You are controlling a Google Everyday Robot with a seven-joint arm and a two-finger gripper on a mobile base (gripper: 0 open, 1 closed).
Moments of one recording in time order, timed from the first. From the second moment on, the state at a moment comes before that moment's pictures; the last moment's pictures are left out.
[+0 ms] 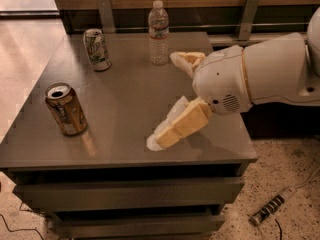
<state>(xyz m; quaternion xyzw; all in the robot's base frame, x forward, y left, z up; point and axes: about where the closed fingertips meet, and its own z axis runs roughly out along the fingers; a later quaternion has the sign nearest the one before) 0.426 0.000 0.960 -0.57 0.64 0.27 0.44</state>
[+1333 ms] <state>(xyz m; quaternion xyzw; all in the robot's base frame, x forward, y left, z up) 0.466 0.134 0.909 -0.54 0.59 0.35 0.48</state>
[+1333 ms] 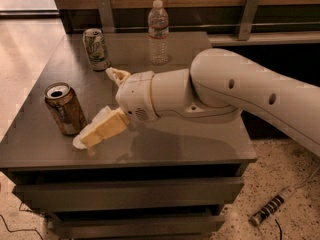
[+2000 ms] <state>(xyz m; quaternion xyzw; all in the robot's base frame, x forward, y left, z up) 0.489 0.179 0.893 -0.53 0.56 0.38 0.51</state>
